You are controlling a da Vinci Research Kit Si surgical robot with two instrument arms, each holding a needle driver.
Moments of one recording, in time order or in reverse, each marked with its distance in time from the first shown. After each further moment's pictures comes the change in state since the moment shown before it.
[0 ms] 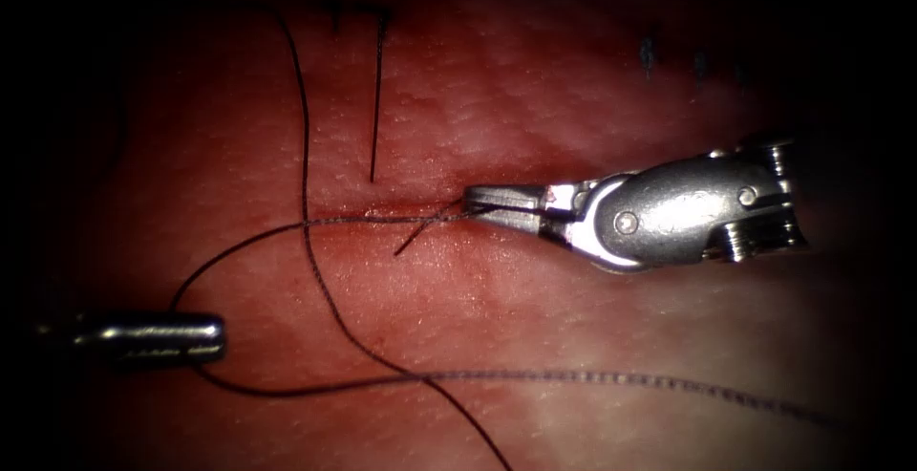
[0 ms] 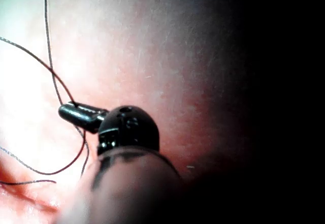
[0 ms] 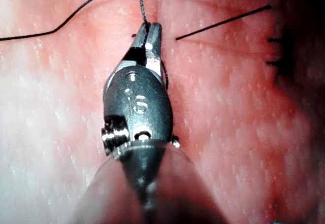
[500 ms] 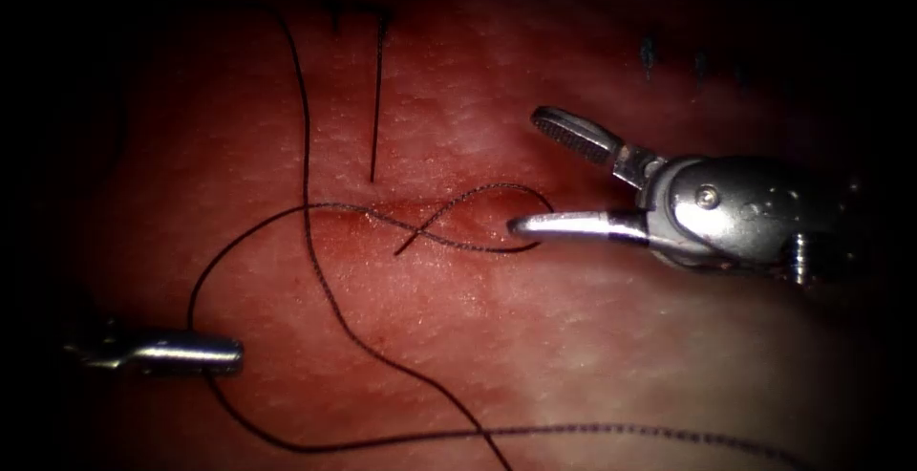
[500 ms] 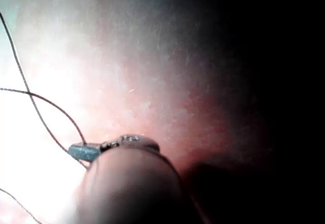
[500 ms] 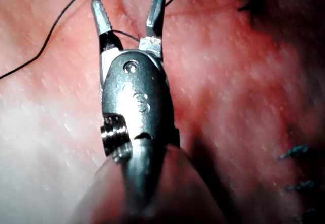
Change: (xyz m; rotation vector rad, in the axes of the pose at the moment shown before) right arm 0.003 0.003 -0.005 0.083 0.095 0.291; left arm 0.002 -0.002 0.002 0.120 0.096 0.410
